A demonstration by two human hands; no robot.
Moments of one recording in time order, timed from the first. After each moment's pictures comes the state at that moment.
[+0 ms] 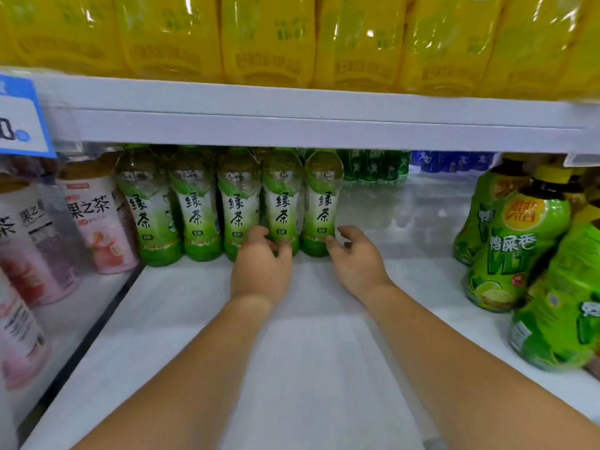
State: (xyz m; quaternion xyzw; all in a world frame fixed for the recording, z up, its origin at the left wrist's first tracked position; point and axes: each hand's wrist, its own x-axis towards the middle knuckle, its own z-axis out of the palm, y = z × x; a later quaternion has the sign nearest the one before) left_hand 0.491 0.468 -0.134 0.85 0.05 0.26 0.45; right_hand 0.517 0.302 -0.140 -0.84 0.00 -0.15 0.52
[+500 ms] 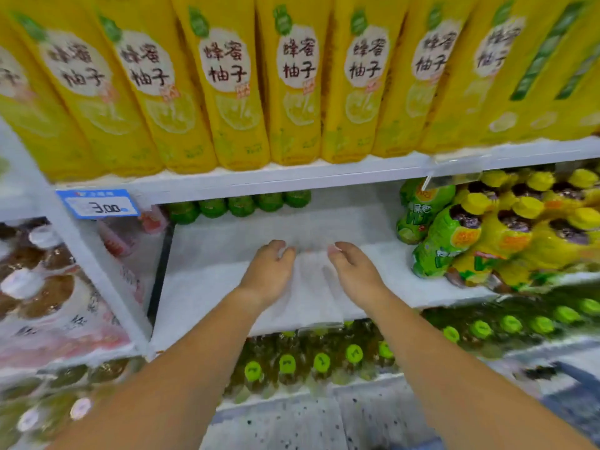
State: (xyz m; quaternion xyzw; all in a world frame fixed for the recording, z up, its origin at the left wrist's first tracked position) left_hand 0.349 0.448 -0.044 0.86 0.08 -0.14 0.48; right_hand 0.339 0.269 -0.068 -0.81 0.13 0.08 0.56
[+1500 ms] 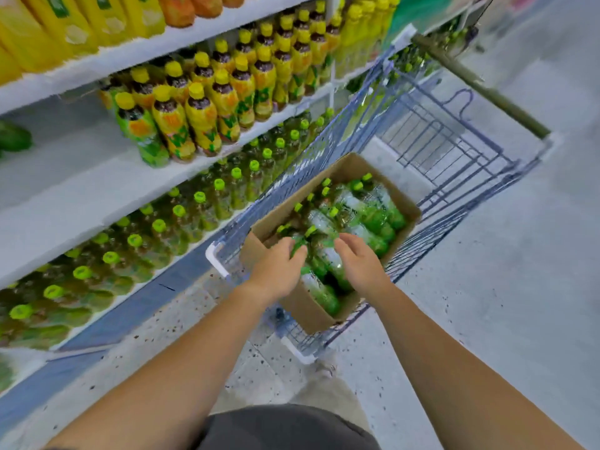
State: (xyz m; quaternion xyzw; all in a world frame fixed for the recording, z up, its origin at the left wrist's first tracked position) left_hand -0.035 0.122 0.062 0.78 -0.20 -0.45 0.39; right_hand -0.150 -0.020 0.075 -0.72 0.45 0.01 0.52
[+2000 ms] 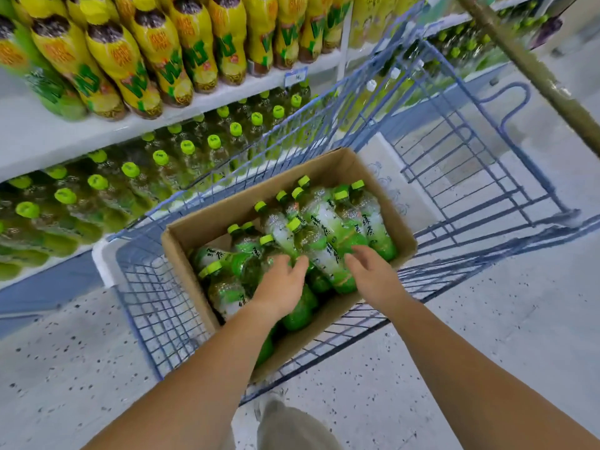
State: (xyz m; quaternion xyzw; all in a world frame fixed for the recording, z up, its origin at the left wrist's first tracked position) left_hand -0.086 -0.067 -0.053 0.76 0.01 -0.48 0.44; right_hand -0.165 -0.244 -0.022 -0.80 0.40 0.17 0.42
